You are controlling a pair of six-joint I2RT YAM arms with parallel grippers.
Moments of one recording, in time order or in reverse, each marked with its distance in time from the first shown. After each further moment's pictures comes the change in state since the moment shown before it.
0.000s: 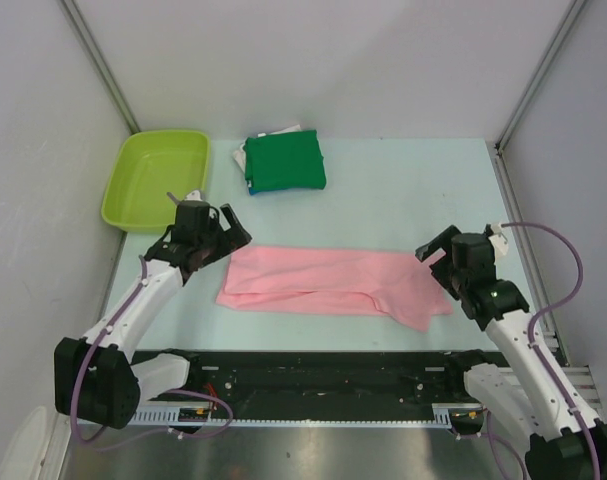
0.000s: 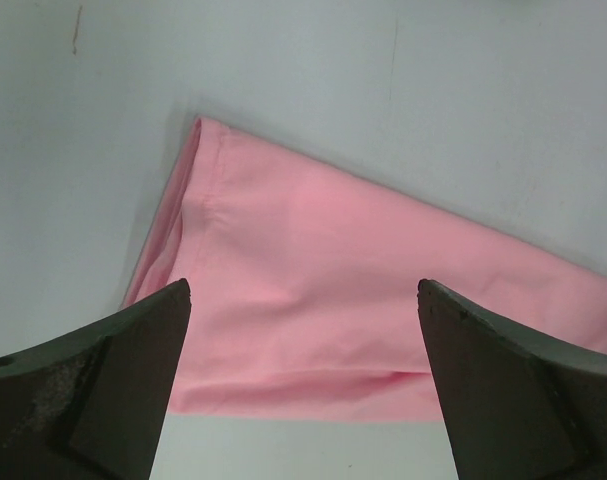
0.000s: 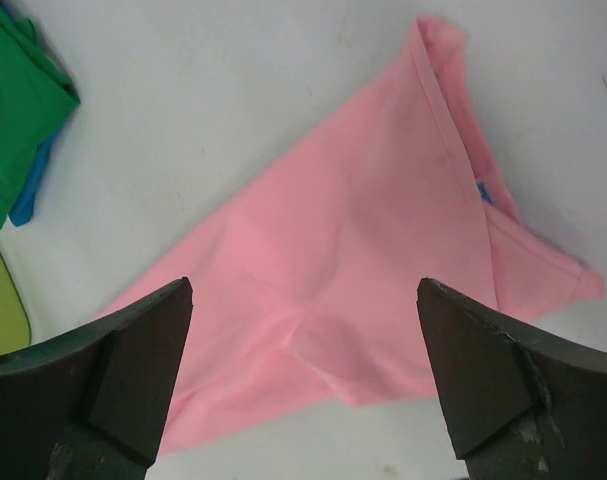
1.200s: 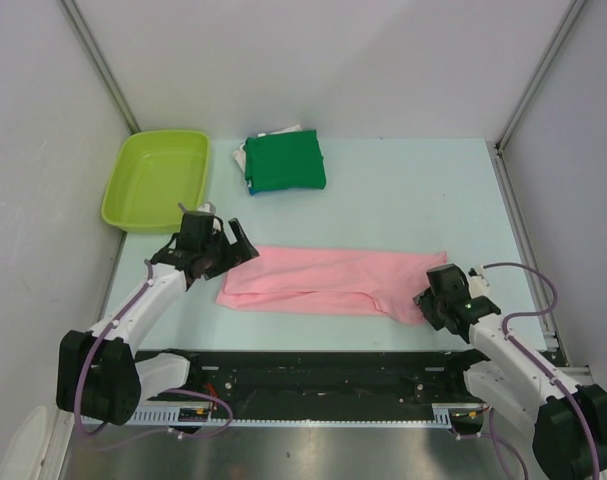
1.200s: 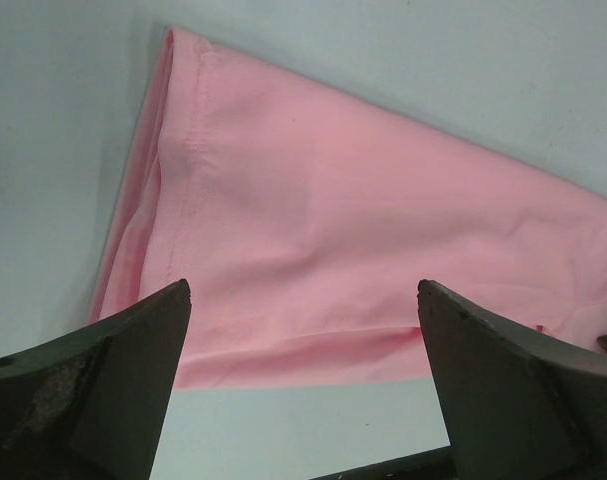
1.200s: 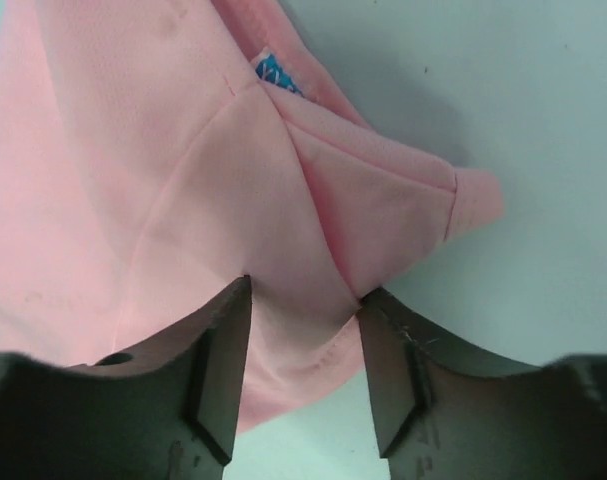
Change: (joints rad) left arm 0.000 0.012 -0.099 0.020 0.129 0.027; right arm 0.099 0.027 -0.323 -0.016 0.011 0.291
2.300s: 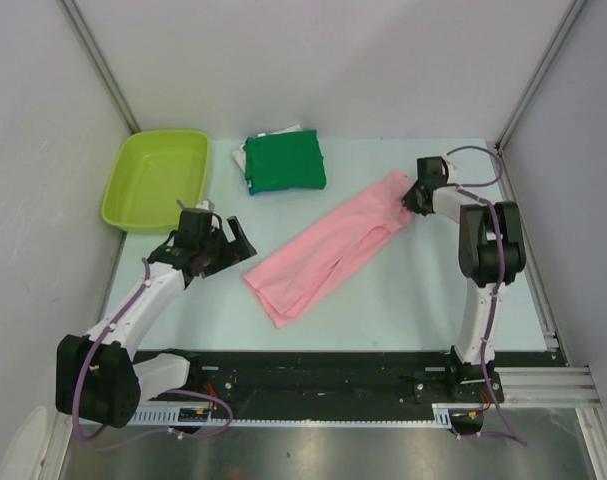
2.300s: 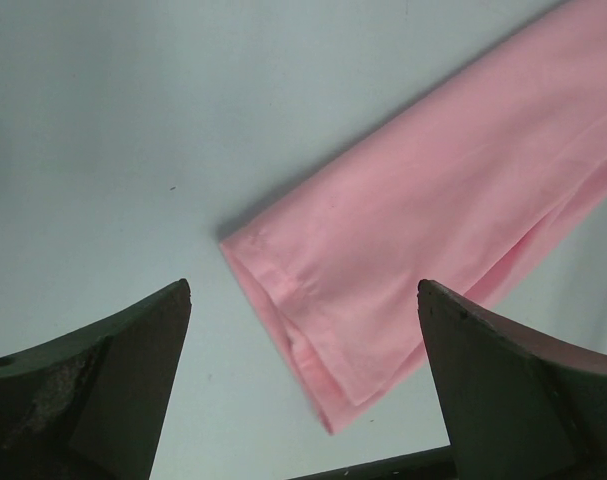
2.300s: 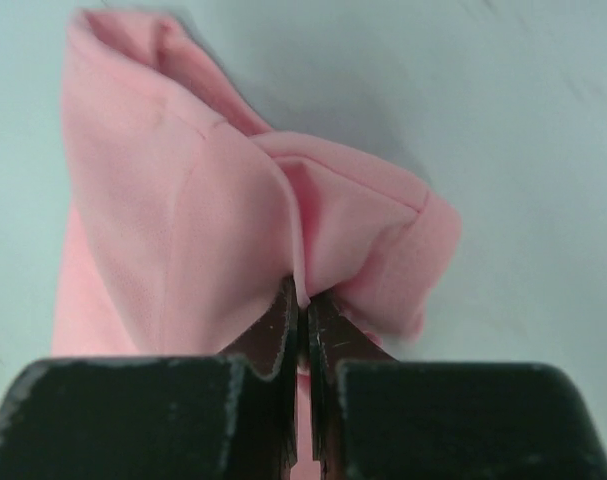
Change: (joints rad) left arm 0.000 -0.013 0.035 -0.052 -0.025 0.025; right arm -0.239 1.201 0.952 0.426 -0.113 -0.502
